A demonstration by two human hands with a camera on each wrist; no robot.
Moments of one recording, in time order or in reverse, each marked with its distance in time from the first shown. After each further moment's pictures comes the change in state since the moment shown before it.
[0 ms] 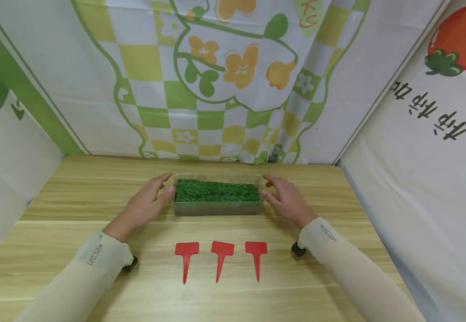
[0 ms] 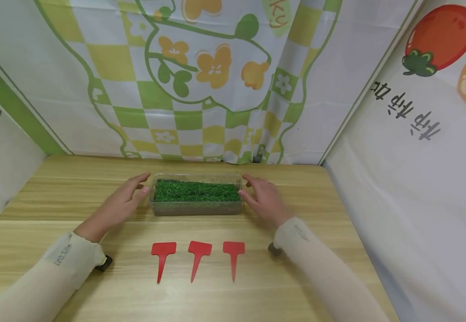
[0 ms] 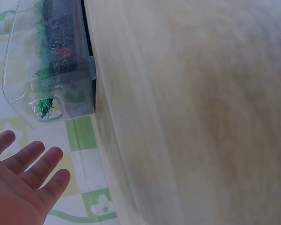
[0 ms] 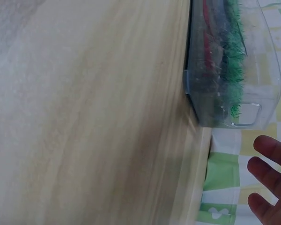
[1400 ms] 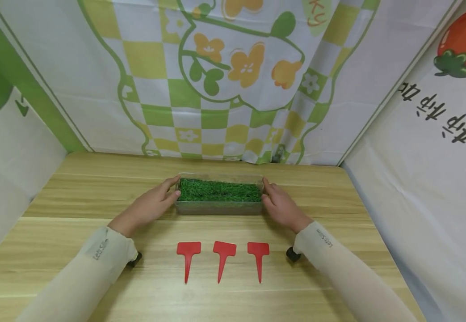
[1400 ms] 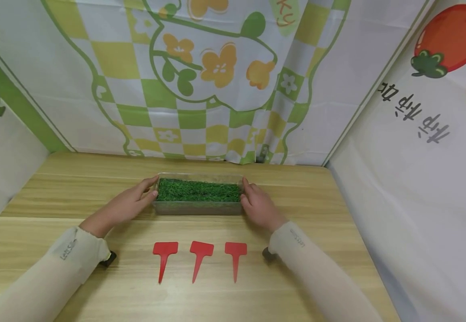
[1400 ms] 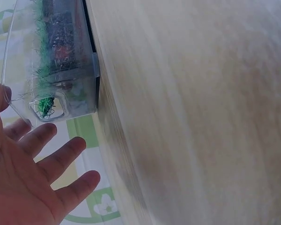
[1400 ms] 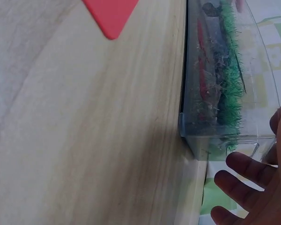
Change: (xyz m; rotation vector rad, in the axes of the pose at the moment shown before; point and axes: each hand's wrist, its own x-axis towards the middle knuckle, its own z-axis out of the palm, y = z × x) left_hand 0.004 0.001 0.002 0.006 -0.166 -0.047; right_hand 0.003 -0.017 0.018 0.098 -0.126 0.088
